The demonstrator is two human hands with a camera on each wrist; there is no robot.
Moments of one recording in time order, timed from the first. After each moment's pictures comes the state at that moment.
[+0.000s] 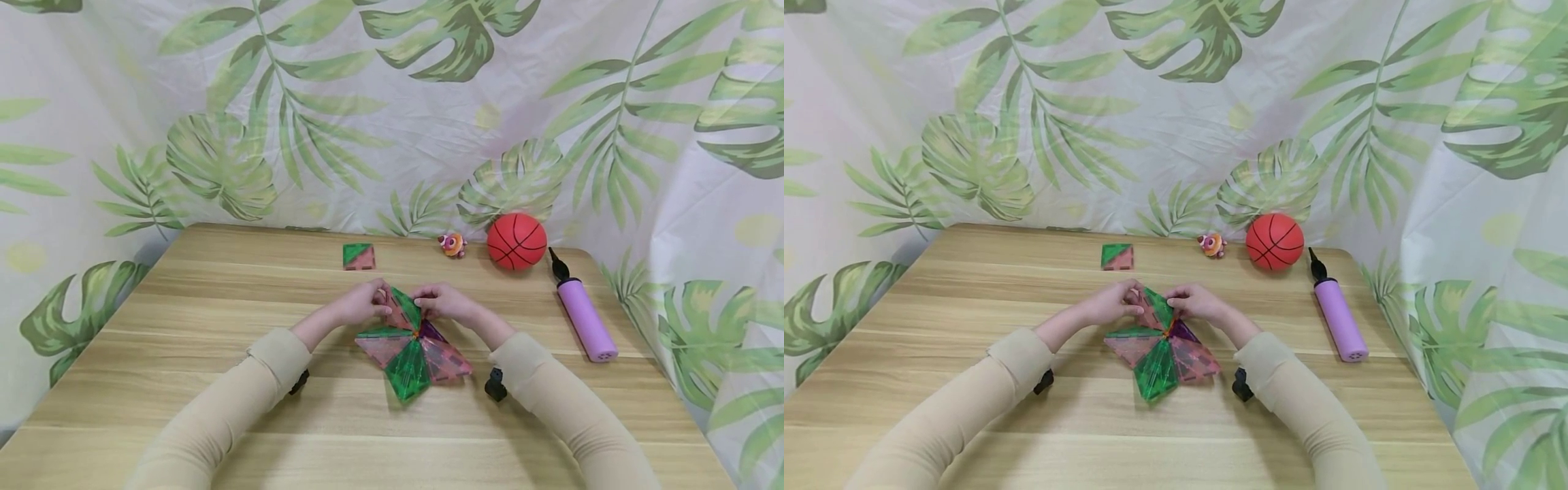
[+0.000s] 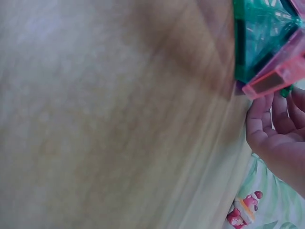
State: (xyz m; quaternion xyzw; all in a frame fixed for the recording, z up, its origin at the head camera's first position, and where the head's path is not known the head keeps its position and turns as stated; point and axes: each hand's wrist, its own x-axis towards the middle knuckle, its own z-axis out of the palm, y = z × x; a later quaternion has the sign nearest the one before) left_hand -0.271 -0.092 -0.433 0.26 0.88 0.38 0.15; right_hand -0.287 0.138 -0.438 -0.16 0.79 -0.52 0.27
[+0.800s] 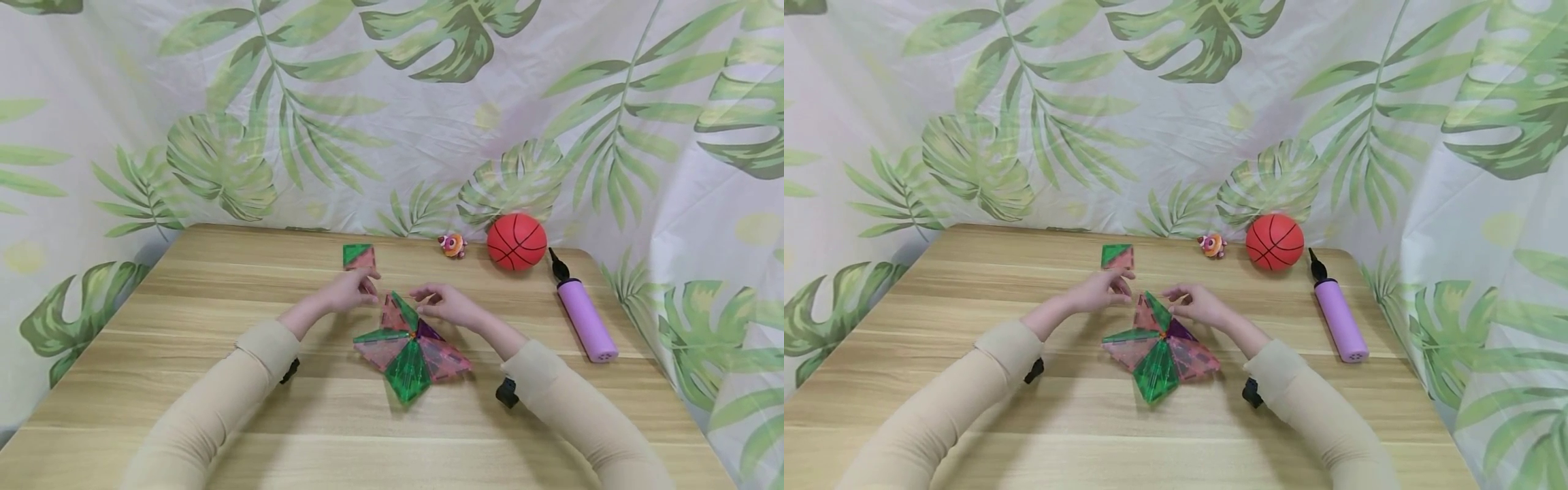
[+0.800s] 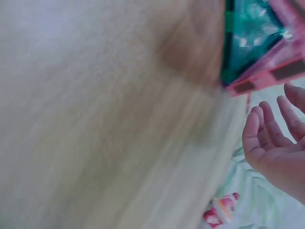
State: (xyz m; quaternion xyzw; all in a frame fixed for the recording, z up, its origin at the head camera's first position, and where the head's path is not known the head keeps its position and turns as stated) left_hand -0.286 -0.118 -0.422 0.25 0.89 0.37 0.12; right_hand -0.269 0.145 -0.422 -0.25 0.85 -0.42 0.18
